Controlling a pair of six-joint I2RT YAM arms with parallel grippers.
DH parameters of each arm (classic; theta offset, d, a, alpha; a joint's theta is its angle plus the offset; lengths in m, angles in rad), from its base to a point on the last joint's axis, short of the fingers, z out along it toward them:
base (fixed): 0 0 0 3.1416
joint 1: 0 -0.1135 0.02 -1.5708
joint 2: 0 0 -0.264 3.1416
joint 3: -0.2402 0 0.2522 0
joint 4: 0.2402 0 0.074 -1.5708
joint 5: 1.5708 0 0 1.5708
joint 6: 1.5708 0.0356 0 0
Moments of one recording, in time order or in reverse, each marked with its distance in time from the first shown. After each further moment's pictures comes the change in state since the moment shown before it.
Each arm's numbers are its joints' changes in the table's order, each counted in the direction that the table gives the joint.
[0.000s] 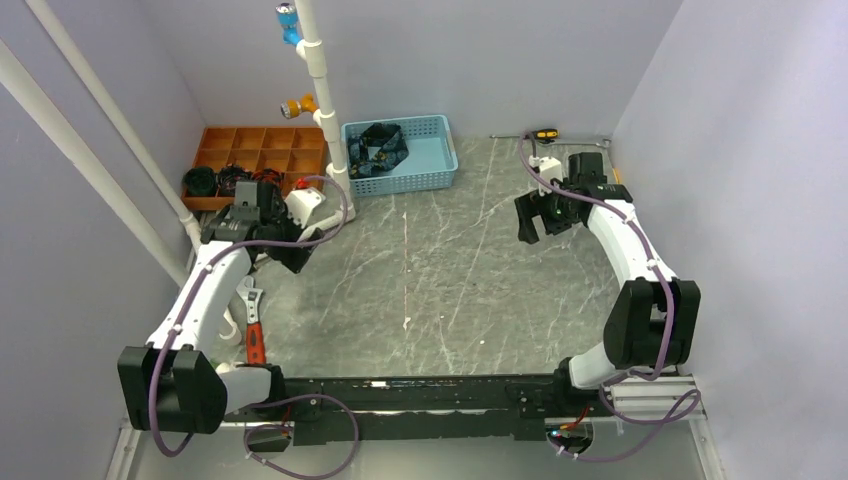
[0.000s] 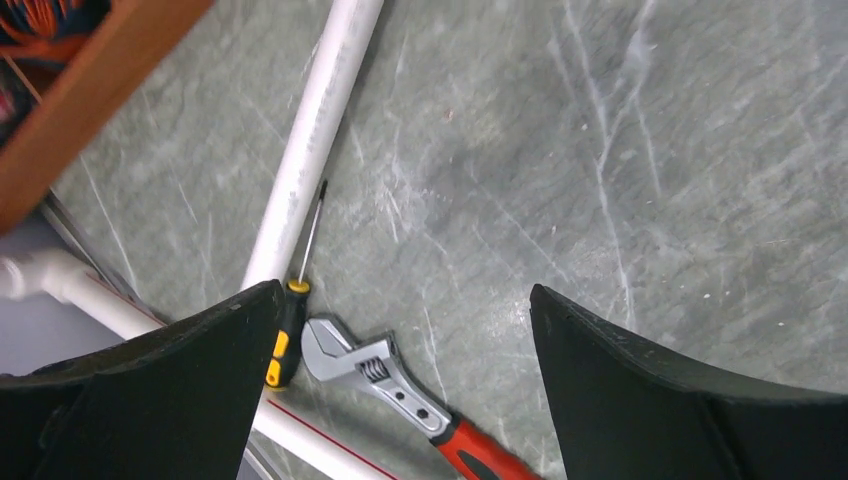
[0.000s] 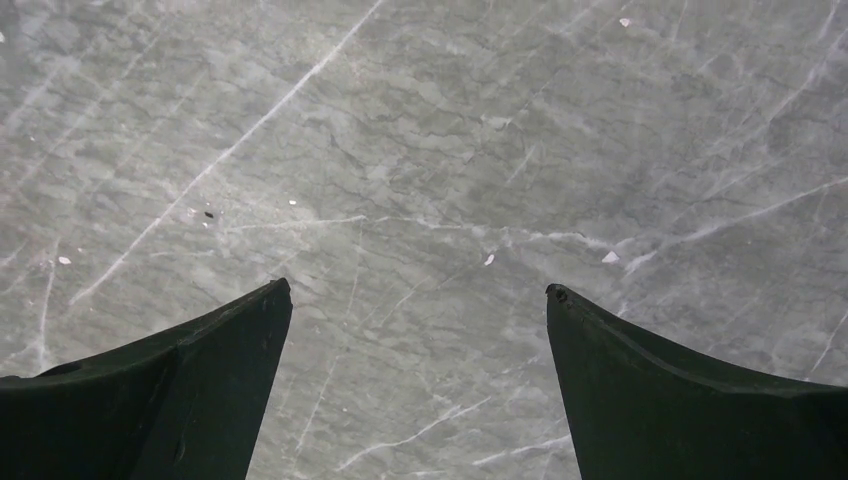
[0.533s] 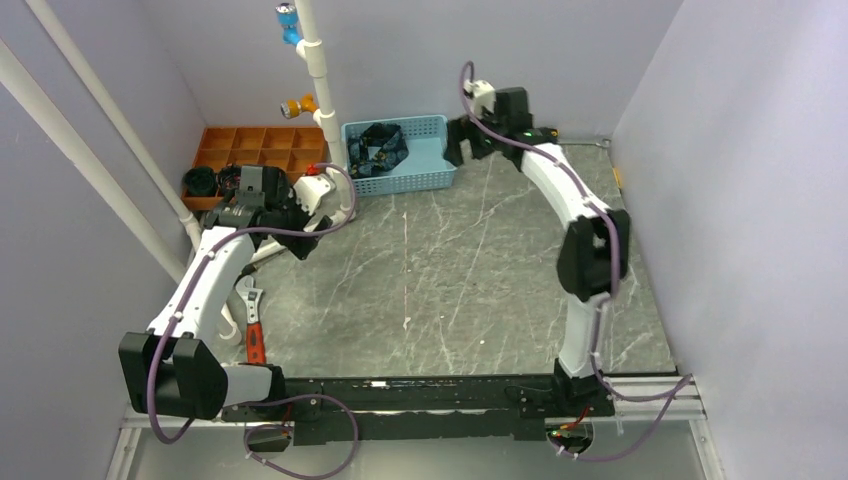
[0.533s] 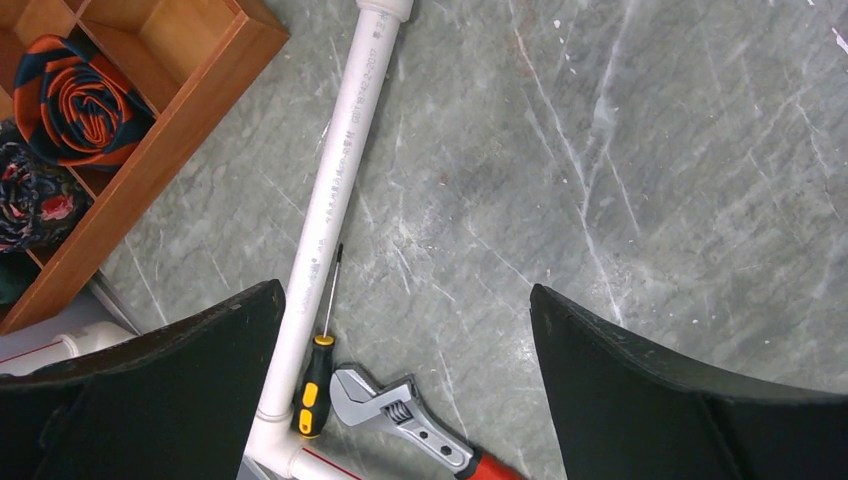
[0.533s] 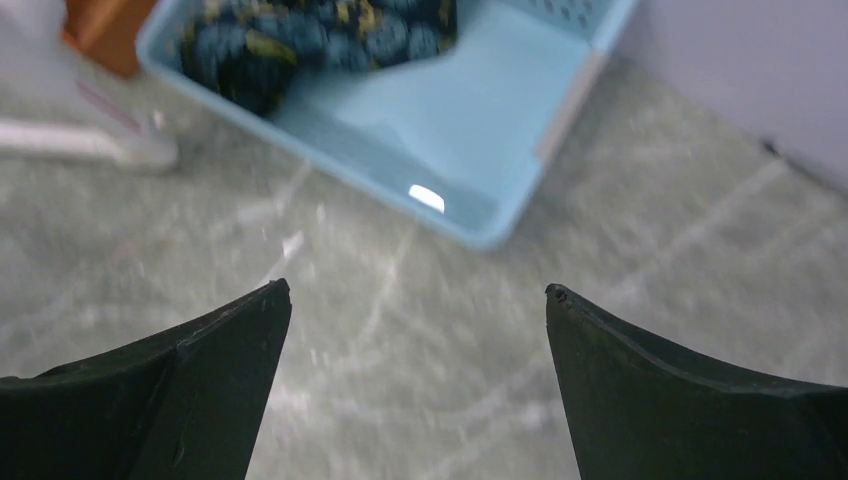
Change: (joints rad) left arm 0.059 -0.072 -0.132 0.010 0.056 0.061; right arm -0.264 -0.427 -0.565 -0.281 -0.049 0.245
